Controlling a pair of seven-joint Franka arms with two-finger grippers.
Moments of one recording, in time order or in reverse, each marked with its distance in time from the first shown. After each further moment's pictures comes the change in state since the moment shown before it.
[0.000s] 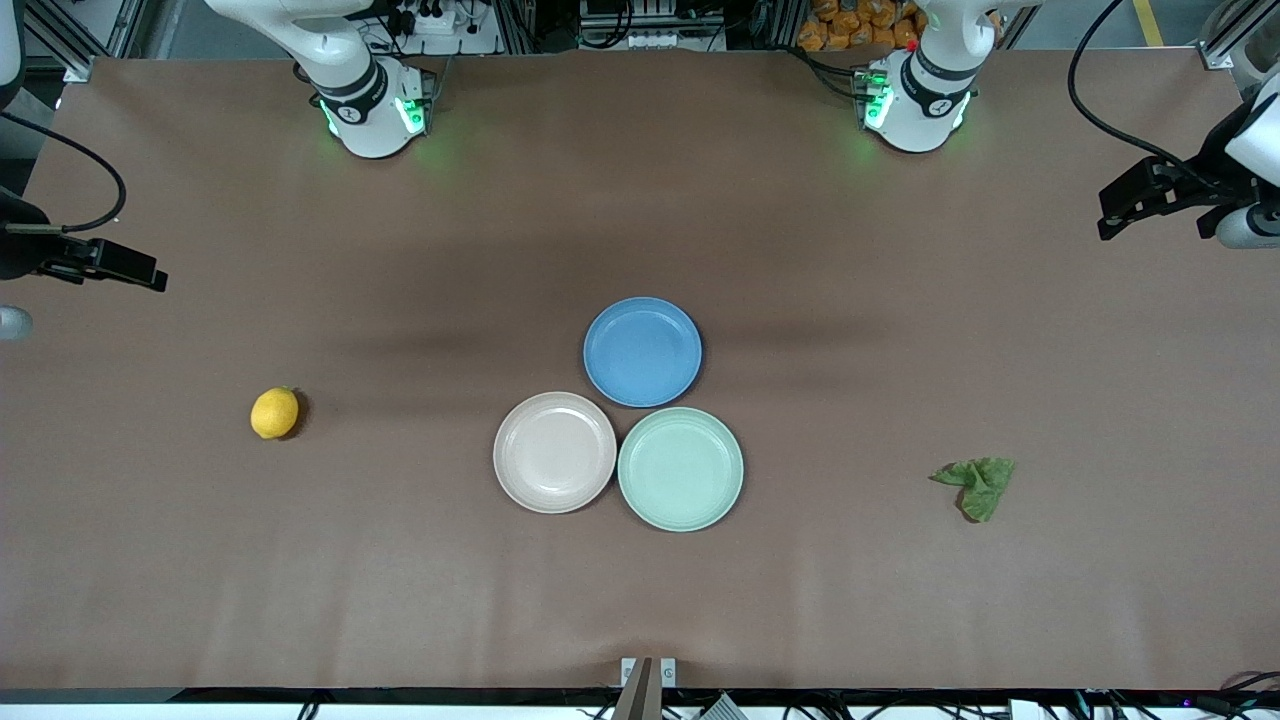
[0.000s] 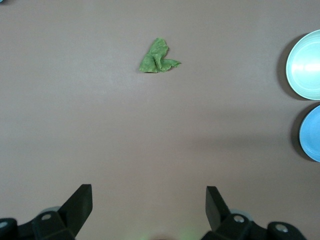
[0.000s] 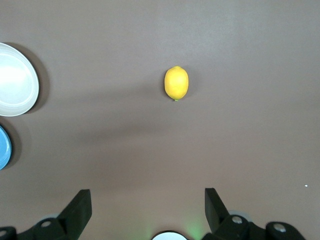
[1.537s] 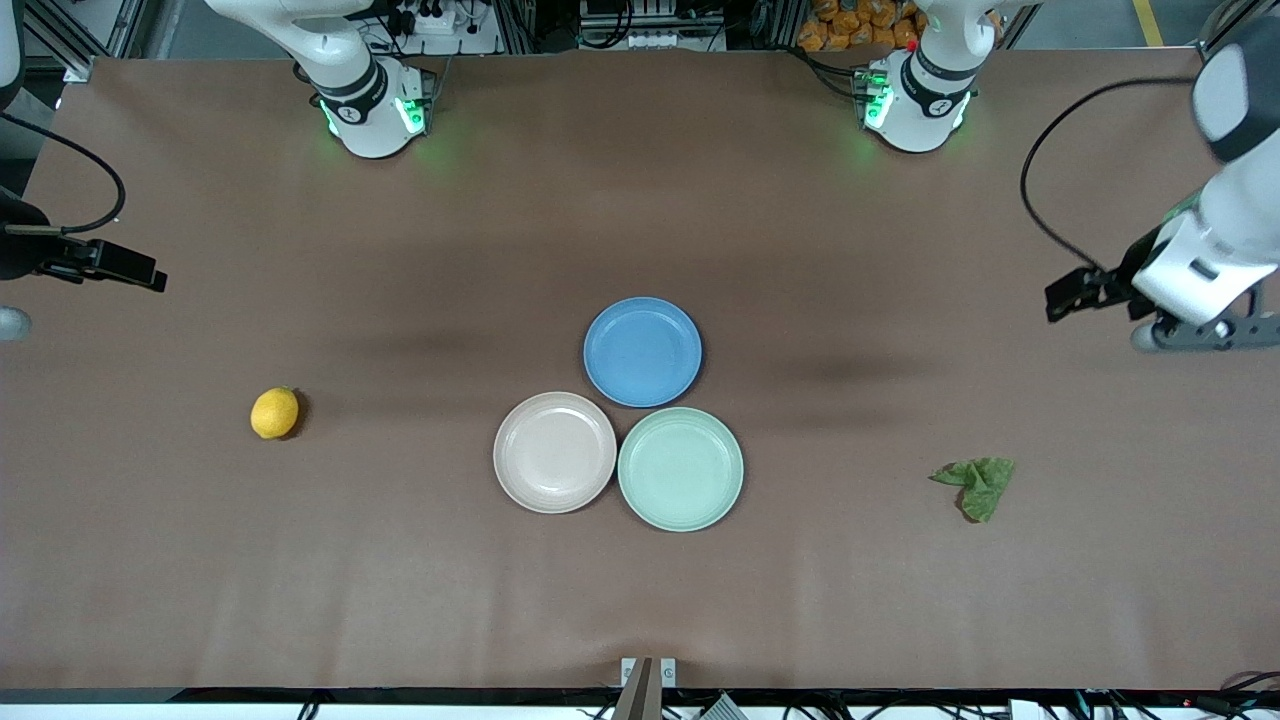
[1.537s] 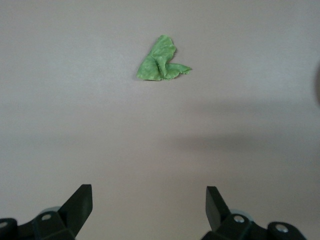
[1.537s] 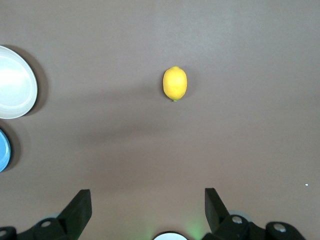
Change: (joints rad) left arm 0.043 0.071 0.001 -0.297 -0.002 0.359 0.001; right arm -0.001 0.001 -0.003 -0.004 -0.001 0.005 0.008
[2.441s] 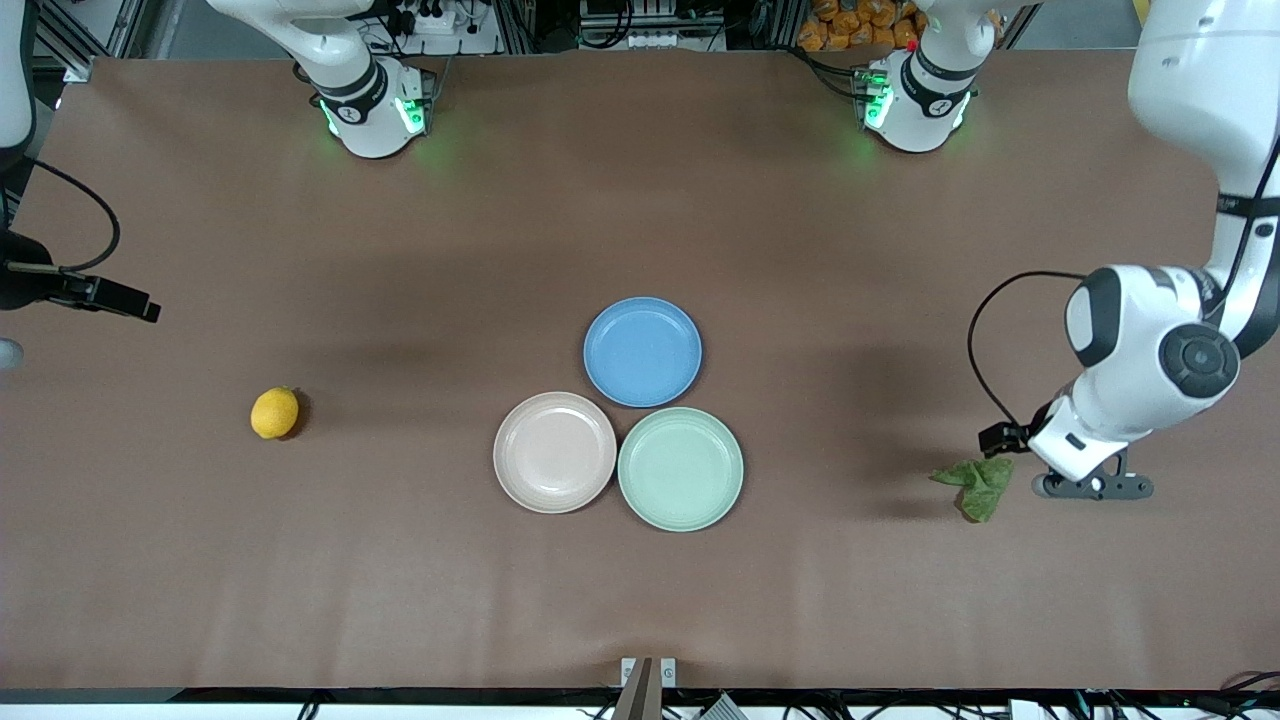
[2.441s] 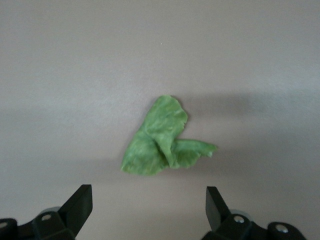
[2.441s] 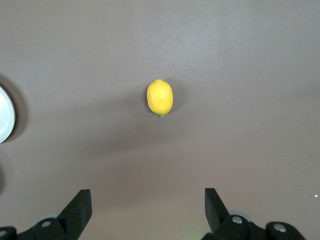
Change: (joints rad) left arm 0.005 0.490 0.005 0.105 0.118 0.463 0.004; right arm -0.052 0.004 -0.014 -0.127 -0.001 0.164 0.003
